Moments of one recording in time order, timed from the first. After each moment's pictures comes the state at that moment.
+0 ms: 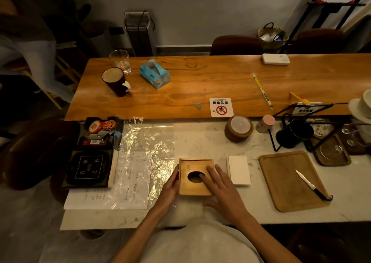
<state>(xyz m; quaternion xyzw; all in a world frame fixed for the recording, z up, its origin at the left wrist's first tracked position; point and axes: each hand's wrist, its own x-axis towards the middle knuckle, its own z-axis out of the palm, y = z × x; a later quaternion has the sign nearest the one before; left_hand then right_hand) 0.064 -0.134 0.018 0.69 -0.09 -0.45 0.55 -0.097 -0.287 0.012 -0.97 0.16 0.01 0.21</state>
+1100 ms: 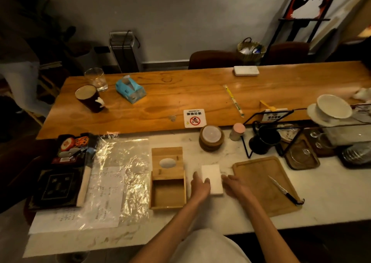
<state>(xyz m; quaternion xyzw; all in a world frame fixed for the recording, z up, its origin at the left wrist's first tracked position) -0.034 -0.307 0.030 0.78 -0.06 -0.49 0.38 -0.140 -0.423 -0.020 -0.53 0.60 0.04 0.60</state>
